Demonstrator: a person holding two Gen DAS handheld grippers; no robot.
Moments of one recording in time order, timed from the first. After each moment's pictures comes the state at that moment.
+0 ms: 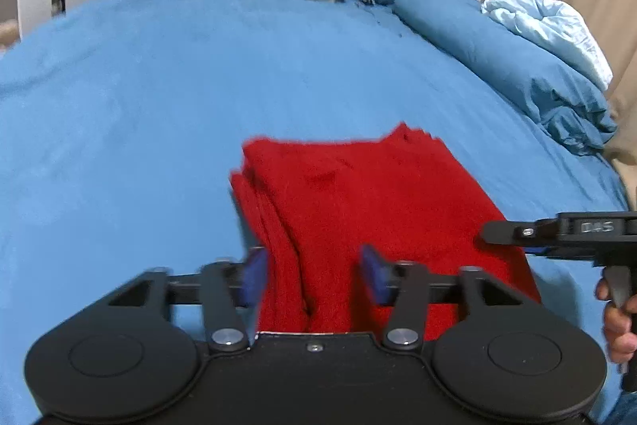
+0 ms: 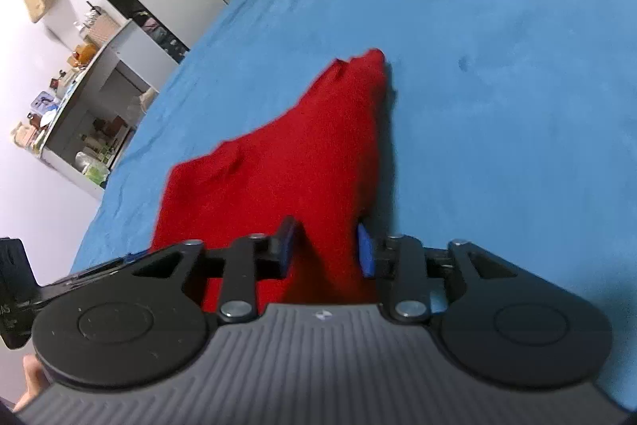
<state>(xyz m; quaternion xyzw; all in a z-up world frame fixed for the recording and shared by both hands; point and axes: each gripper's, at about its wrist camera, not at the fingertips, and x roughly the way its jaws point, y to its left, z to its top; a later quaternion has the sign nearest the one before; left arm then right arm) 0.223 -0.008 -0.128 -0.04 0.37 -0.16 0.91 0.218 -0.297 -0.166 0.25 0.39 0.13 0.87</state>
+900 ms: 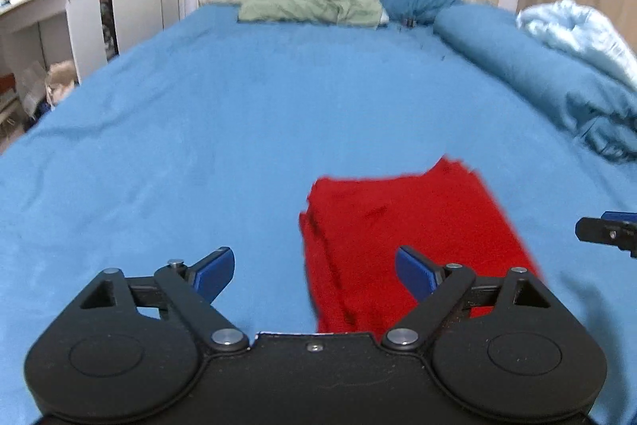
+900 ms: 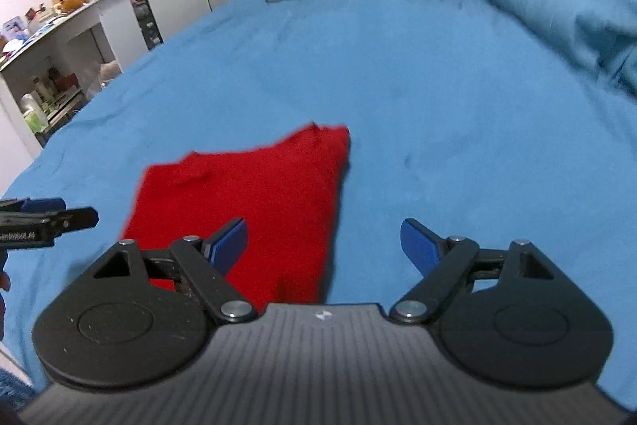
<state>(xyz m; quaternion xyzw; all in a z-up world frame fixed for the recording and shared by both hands) 0.191 -0.002 -0.082 0.00 0.34 -0.09 0.94 0.167 -0.280 -0.093 0.07 0.34 0.05 0.94</state>
